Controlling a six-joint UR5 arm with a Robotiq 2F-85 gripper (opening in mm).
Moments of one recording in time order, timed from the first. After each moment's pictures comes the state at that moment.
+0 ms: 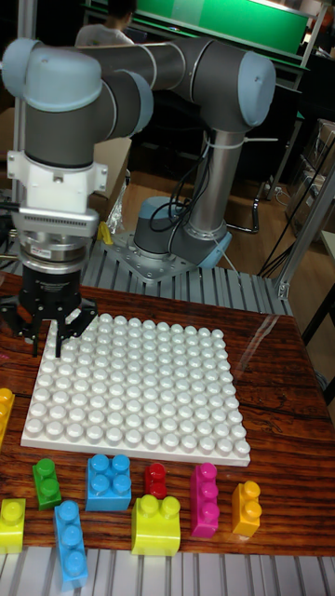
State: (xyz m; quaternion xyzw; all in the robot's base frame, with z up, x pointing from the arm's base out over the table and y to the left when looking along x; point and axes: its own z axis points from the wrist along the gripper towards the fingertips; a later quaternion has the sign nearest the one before) arm 0.607 -0.170 0.142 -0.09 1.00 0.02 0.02
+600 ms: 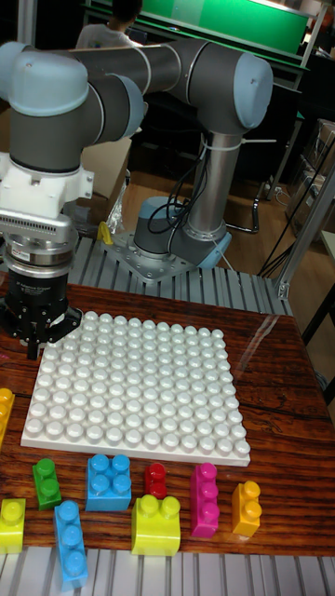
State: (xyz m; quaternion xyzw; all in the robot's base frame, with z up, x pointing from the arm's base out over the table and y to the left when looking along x) arm 0.611 -0.182 0.138 0.01 1.00 0.01 0.02
